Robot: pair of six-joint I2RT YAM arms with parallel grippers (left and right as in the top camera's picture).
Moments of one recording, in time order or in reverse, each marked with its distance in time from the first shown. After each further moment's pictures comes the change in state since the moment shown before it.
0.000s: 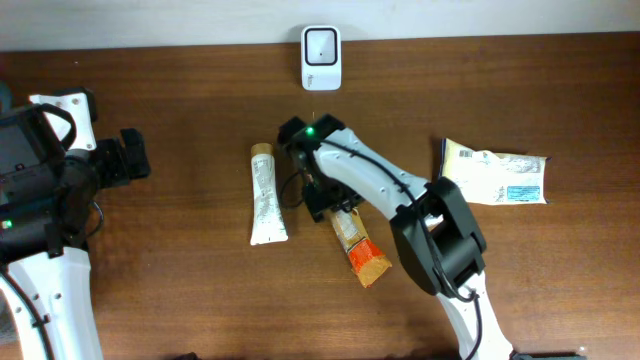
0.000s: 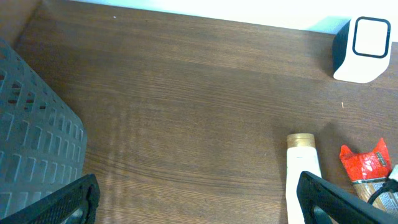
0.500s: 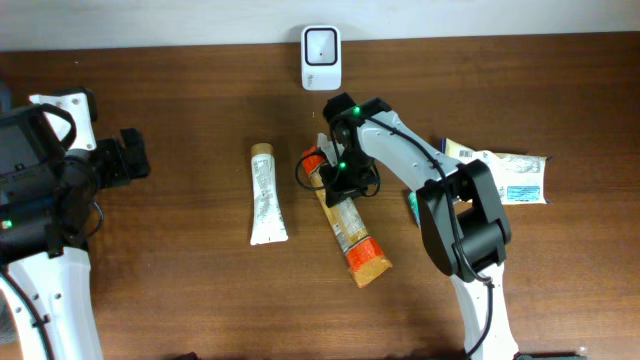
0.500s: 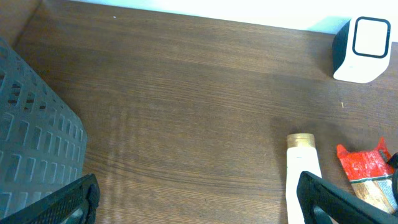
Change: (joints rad) left arm 0.000 0.000 0.000 0.000 0.000 0.000; right arm -0.179 -0.002 -0.083 0.174 -0.399 -0.213
